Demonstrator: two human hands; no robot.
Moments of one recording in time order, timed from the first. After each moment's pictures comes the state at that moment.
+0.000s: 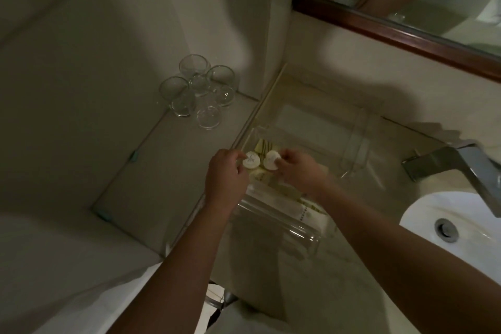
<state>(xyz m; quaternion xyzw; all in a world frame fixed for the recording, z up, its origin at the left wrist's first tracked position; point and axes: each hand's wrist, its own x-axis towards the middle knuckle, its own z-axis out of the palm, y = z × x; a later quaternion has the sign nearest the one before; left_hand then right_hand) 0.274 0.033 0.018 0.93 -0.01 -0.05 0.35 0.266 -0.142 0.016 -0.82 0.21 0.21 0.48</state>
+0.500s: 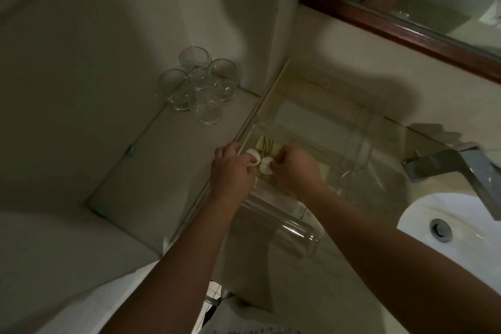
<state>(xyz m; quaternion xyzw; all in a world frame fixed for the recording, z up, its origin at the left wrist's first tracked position) 0.278 0.027 0.003 0.96 -0.07 -0.08 0.26 0.271 -0.123 0.017 -0.93 0.19 0.16 0.25</state>
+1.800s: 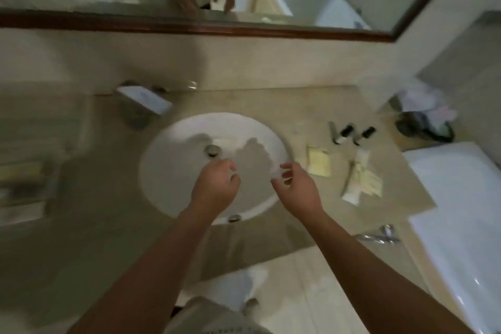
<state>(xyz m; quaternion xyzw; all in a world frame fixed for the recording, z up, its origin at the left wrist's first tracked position) -0.058 -0.335 0.048 0.82 -0.39 -0.23 0.34 -0.217 -0.452 0.051 -0.80 0.51 -0.11 0.30</state>
